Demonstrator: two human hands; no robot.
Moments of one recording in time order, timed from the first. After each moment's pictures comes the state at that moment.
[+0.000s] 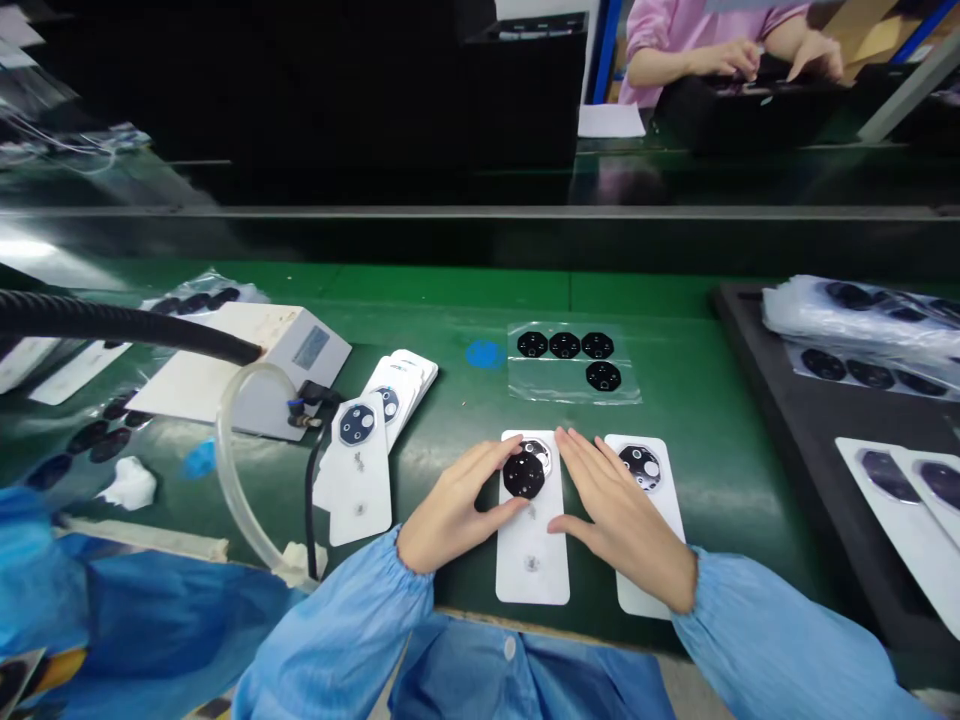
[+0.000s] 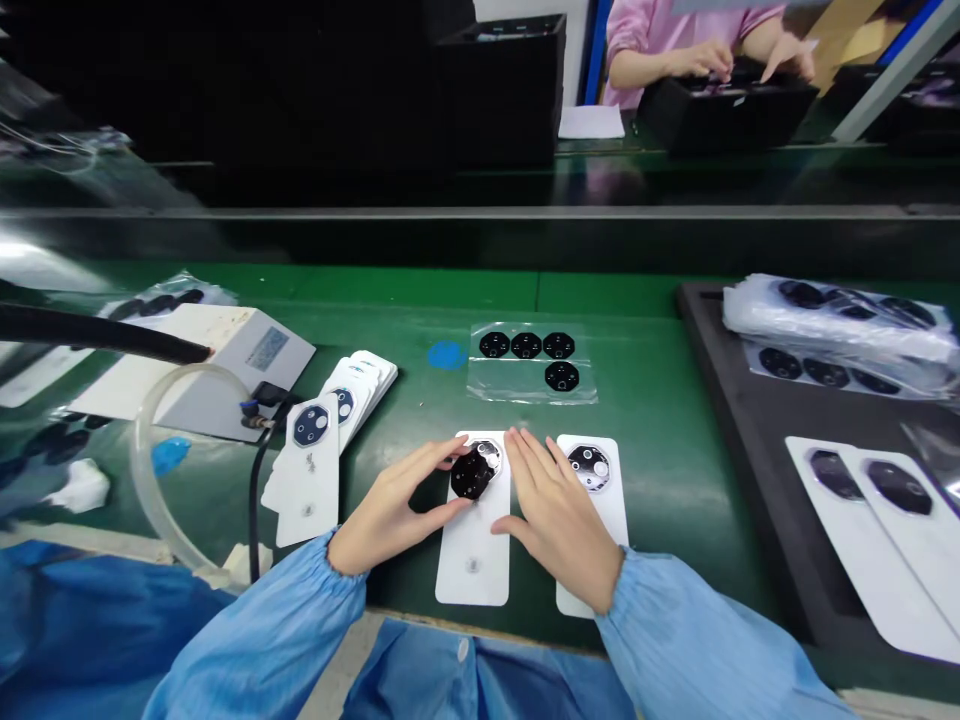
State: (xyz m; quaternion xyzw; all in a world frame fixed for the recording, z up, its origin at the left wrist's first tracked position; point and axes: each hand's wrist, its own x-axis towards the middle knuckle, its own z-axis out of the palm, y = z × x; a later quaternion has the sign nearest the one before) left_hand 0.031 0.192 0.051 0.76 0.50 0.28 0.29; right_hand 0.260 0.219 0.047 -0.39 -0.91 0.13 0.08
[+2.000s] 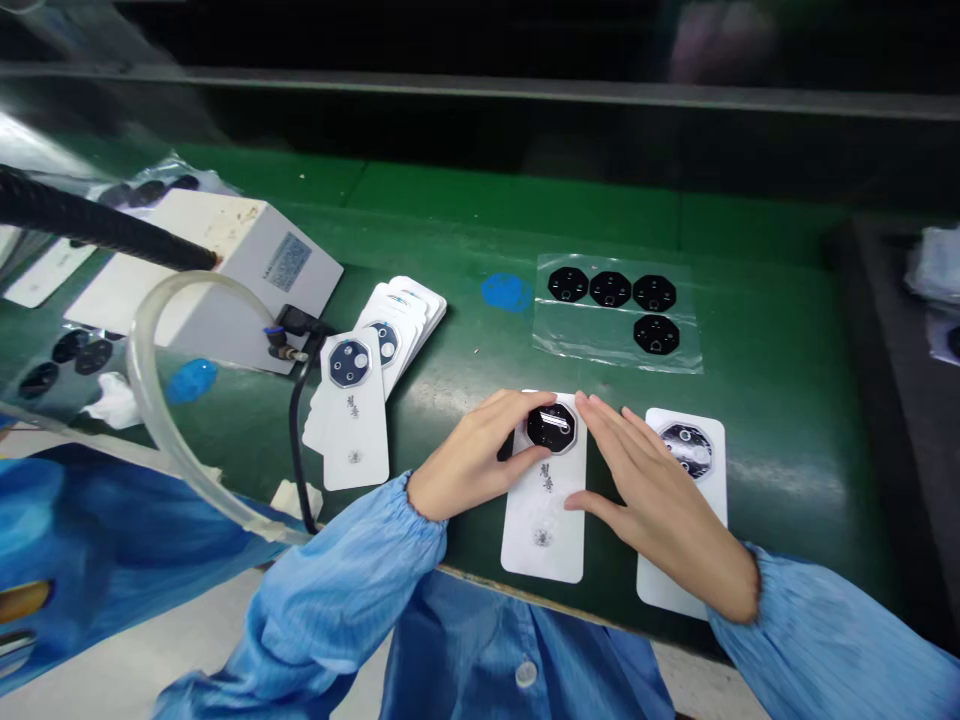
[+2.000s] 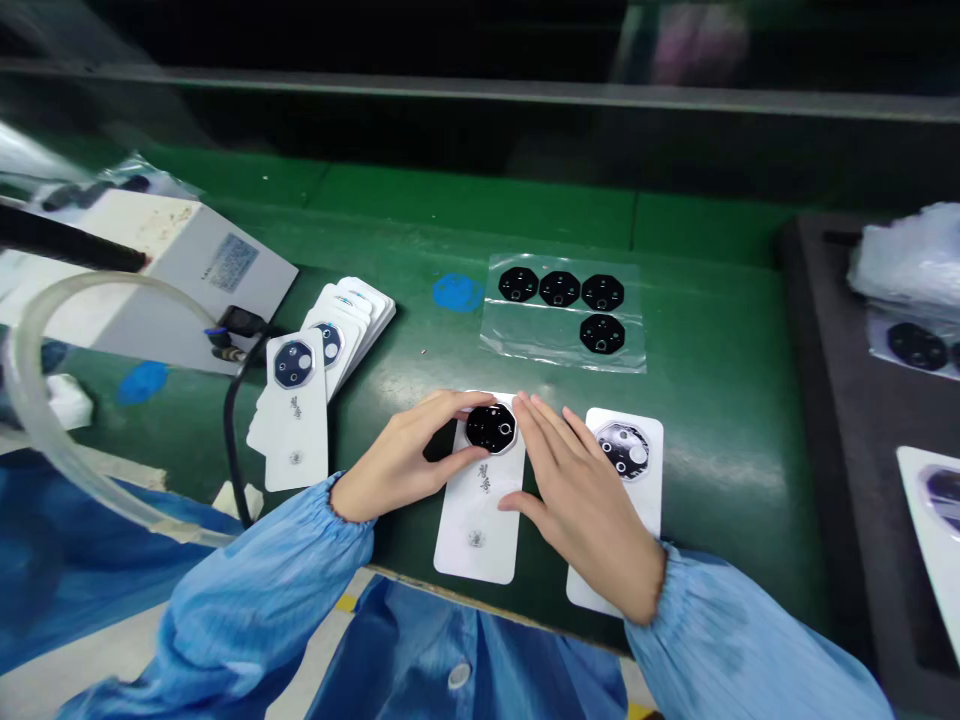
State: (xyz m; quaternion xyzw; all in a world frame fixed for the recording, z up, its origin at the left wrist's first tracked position) left_hand 0.039 0.212 0.051 0.75 0.51 0.29 0.30; right_hand 0.260 0.229 0.051 -0.37 -0.91 0.20 0.06
